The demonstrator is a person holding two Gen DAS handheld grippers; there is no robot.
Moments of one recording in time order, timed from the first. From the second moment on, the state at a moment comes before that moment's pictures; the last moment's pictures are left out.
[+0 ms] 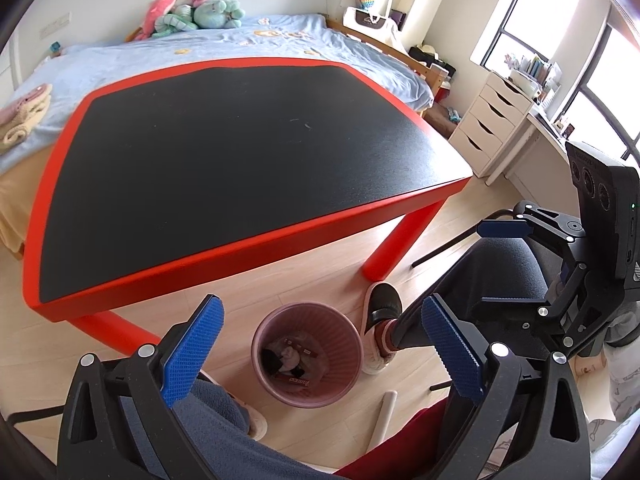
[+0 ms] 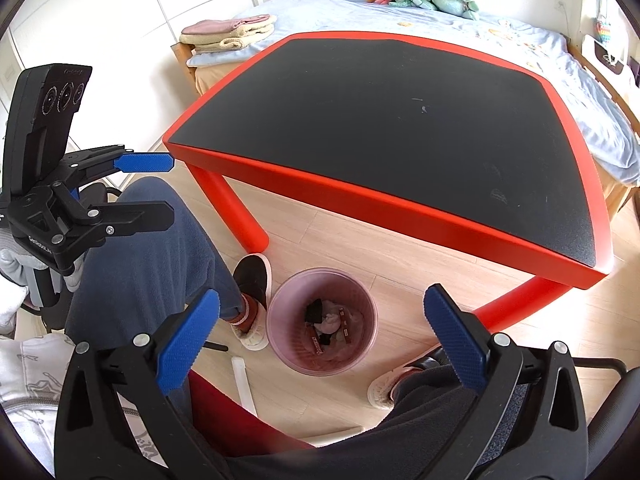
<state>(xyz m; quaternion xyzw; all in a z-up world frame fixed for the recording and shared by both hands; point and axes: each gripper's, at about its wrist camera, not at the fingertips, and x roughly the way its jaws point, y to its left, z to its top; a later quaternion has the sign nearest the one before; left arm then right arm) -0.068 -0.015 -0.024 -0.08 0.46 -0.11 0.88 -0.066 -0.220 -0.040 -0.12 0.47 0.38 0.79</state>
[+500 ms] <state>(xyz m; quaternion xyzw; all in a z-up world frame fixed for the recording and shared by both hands) -0.047 0.008 0.002 -0.09 0.42 -0.07 0.90 -0.033 -0.211 0.003 -0.11 0.43 0.35 0.83</state>
